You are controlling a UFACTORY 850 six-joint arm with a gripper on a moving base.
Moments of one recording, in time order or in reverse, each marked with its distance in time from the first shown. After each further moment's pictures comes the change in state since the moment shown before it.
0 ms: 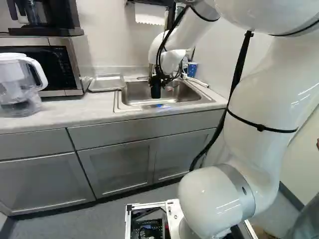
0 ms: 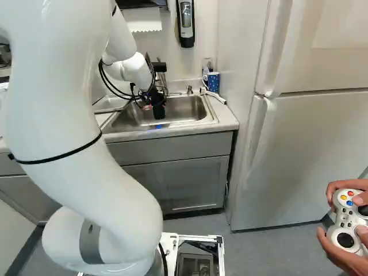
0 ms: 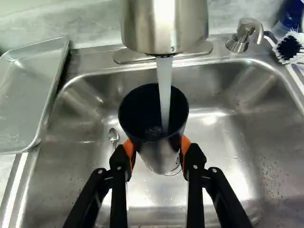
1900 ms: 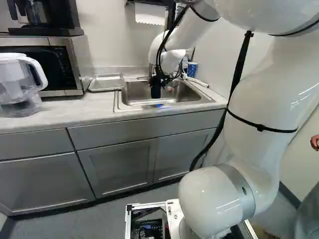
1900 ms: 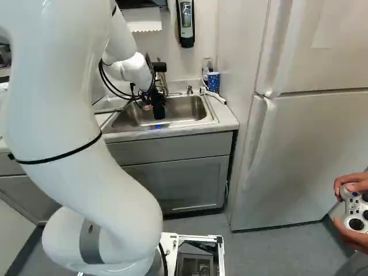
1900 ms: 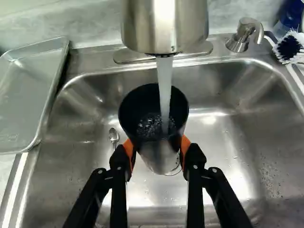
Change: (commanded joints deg) arm 0.0 0.0 0.0 0.0 0.0 0.0
